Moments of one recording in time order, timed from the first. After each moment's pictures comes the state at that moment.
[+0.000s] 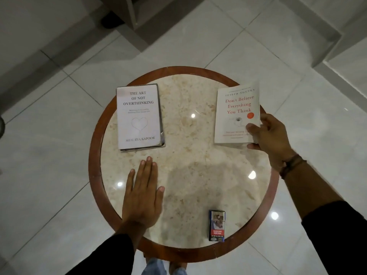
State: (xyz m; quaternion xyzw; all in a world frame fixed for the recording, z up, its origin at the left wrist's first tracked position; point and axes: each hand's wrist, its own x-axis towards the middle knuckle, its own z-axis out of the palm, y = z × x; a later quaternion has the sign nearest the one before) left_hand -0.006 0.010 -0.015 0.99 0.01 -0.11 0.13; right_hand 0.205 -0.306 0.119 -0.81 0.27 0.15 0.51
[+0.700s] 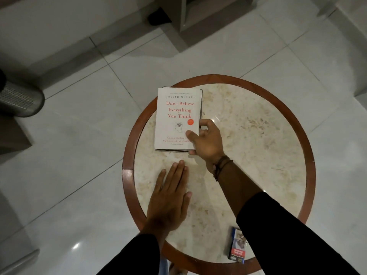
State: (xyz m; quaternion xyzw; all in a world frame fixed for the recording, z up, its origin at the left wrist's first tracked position) left_hand -0.007 0.008 -0.018 0.98 0.02 -0.06 0.16; right_hand 0.194 -0.066 0.077 -0.78 0.17 0.28 0.54
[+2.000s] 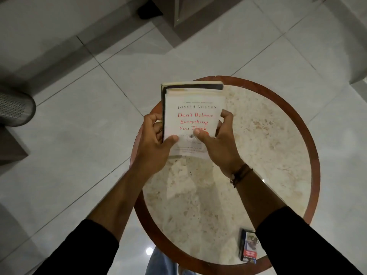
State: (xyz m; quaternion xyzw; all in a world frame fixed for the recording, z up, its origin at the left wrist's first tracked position) left_hand 0.151 0.114 0.075 0.71 0.27 -0.10 0.64; right_hand 0.212 -0.067 0.090 -0.77 0.07 0.22 0.60
